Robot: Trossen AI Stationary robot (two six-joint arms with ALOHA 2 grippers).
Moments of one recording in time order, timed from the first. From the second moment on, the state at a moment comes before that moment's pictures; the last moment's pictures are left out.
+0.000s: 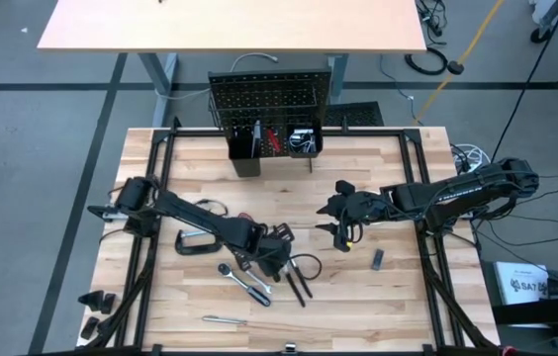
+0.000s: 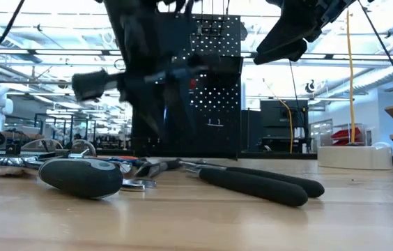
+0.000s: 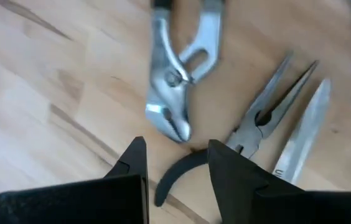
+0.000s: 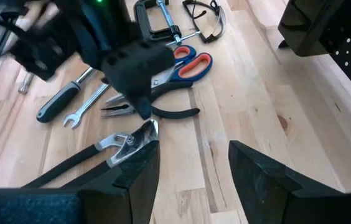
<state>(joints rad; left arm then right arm) -0.26 1.90 1.33 -0.65 -0.19 0.86 0.15 1.24 0.86 -0.26 0.18 0.22</state>
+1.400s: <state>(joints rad) -0.17 1.98 1.38 -0.59 0.02 0.87 0.15 1.24 0.86 -0.27 0.18 0.25</state>
